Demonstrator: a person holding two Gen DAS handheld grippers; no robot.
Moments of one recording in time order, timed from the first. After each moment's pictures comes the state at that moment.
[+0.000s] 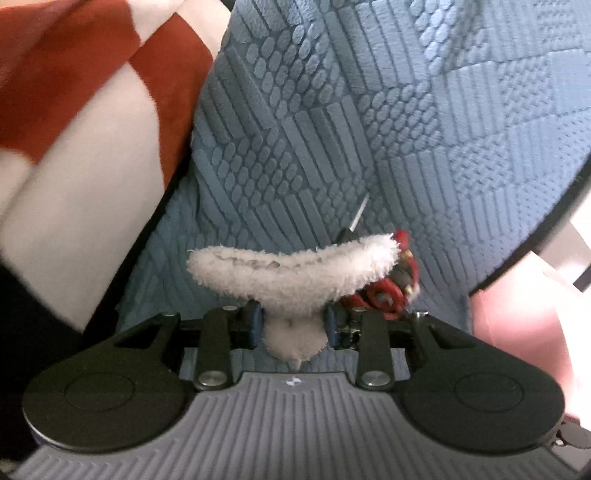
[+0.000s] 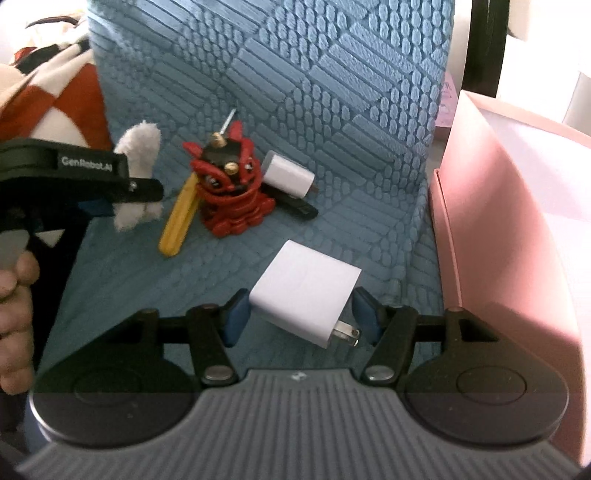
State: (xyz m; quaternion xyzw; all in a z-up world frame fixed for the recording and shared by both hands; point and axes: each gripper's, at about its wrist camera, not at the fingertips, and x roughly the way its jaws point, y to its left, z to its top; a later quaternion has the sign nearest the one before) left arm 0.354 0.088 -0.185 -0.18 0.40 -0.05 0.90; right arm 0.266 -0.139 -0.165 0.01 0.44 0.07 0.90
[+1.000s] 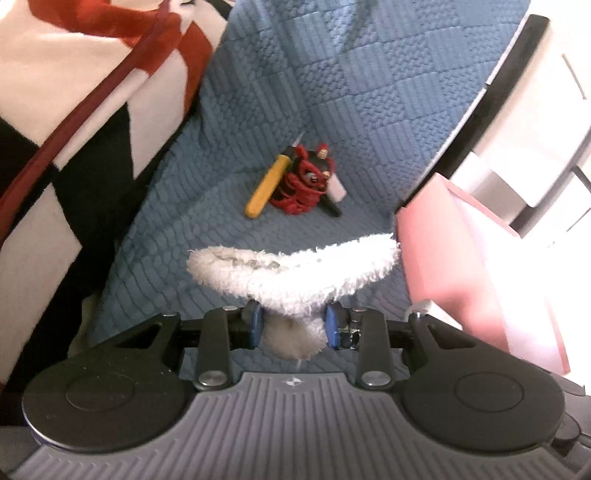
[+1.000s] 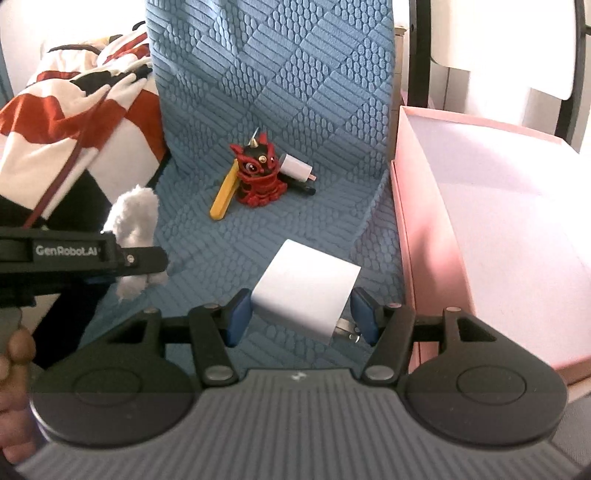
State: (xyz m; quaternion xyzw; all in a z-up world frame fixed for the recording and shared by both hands) left arm 0.182 0.100 -0.154 -0.19 0.41 -0.10 0.89; right arm 0.138 -0.149 -0.120 0.03 0.39 0.06 0.92
